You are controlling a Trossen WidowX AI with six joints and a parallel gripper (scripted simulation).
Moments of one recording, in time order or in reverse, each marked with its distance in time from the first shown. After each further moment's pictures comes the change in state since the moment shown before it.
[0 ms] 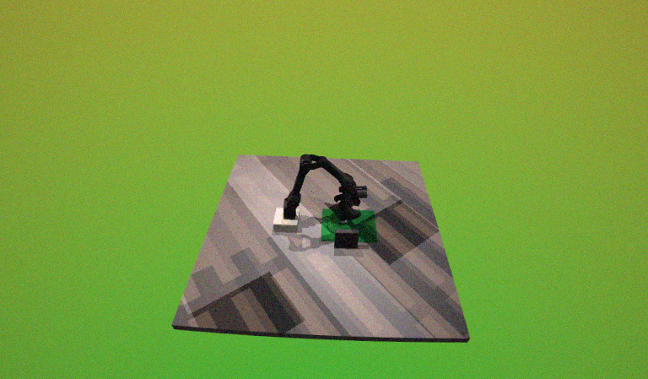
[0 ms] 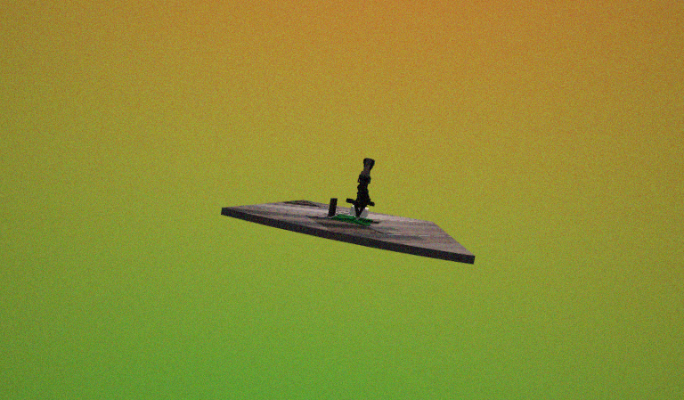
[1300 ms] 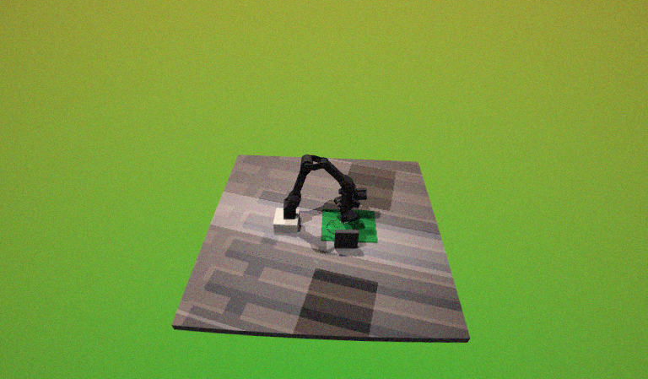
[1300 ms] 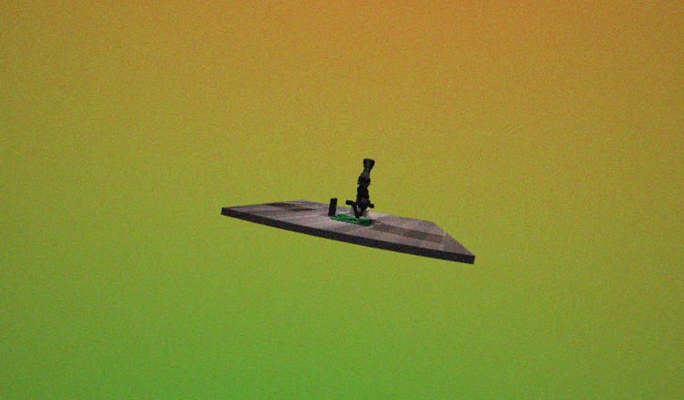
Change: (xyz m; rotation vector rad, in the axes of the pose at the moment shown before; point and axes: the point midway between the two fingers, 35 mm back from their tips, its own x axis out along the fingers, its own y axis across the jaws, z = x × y) arm 0.013 0.000 0.000 -0.001 -0.001 -0.002
